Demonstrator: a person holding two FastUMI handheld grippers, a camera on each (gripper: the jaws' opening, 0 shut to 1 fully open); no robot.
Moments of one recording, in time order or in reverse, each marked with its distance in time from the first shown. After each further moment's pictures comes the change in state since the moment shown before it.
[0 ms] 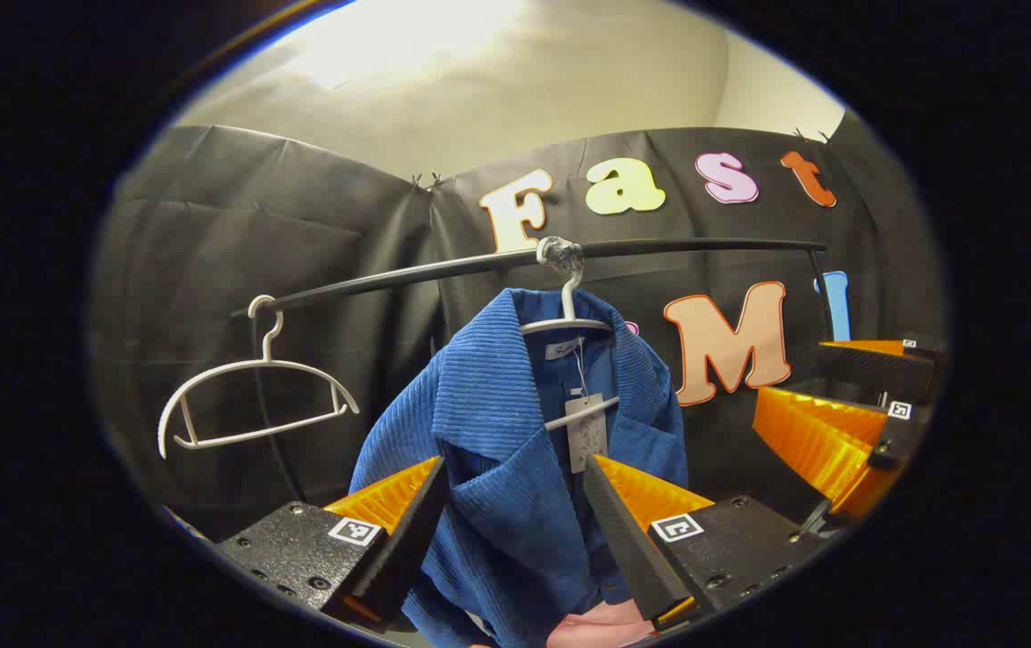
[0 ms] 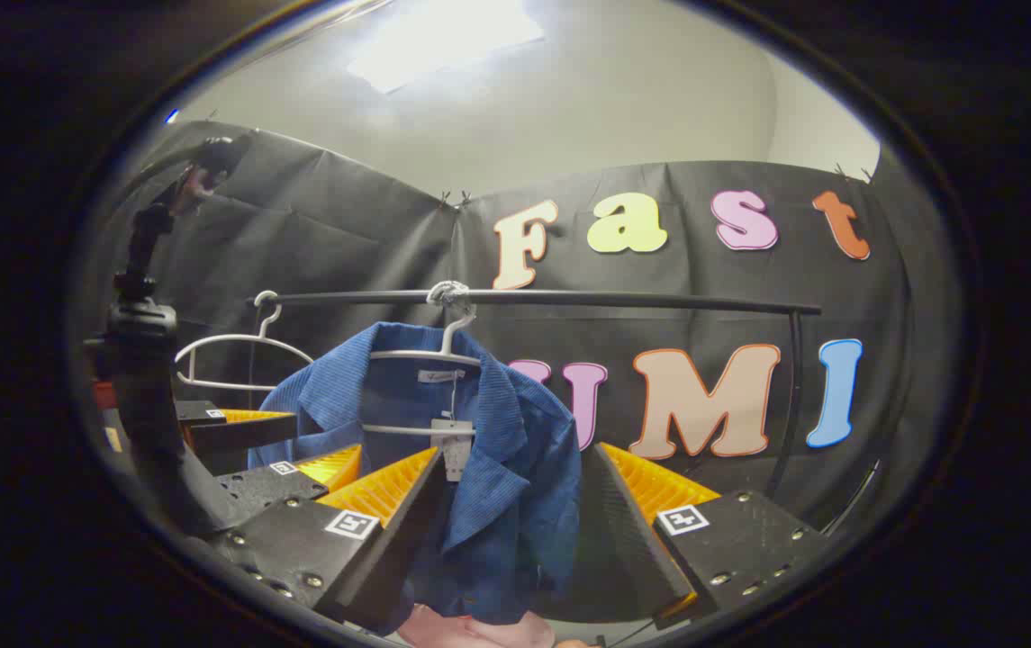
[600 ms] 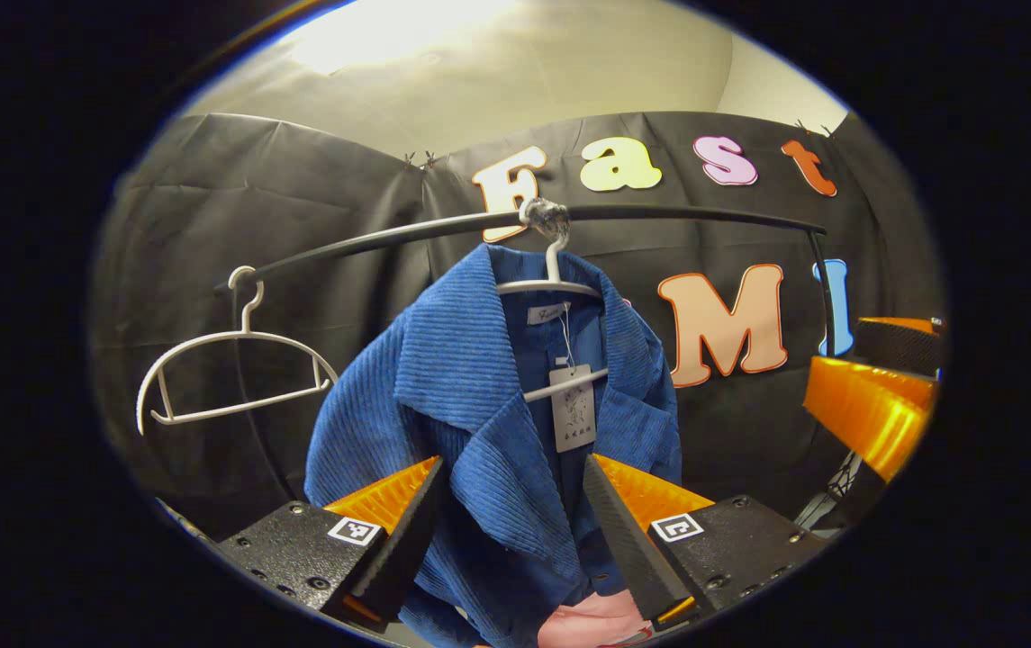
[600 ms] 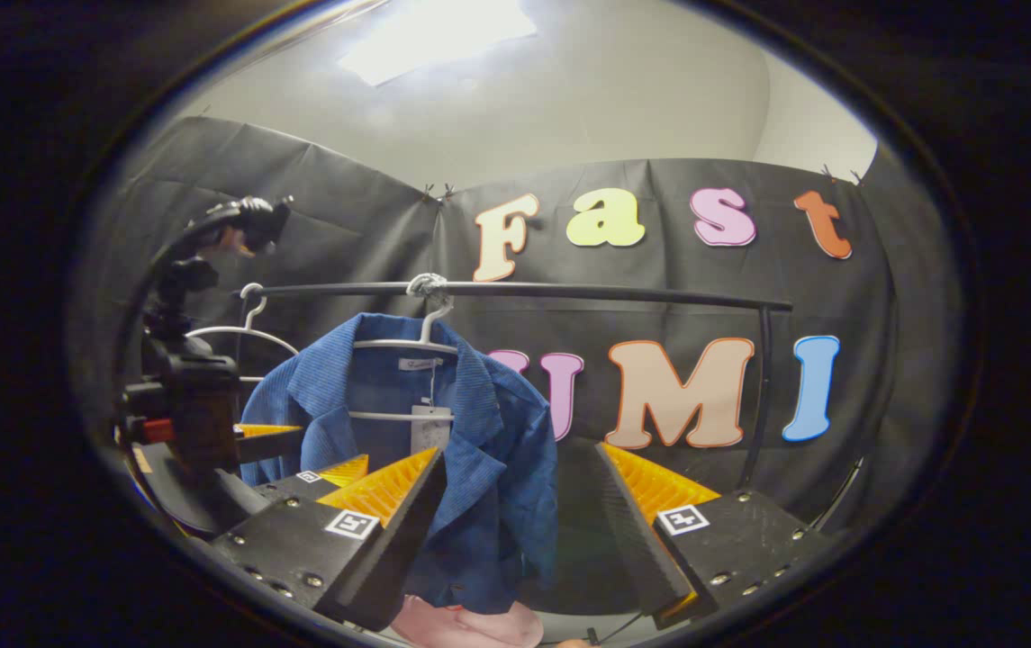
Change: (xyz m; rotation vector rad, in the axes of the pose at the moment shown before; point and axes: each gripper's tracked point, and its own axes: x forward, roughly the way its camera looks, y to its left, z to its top) left arm 0.017 -0.015 -0.037 -0.004 0.086 -0.009; right arm -0.025 -0.024 -0.003 -0.011 0.034 -0.073
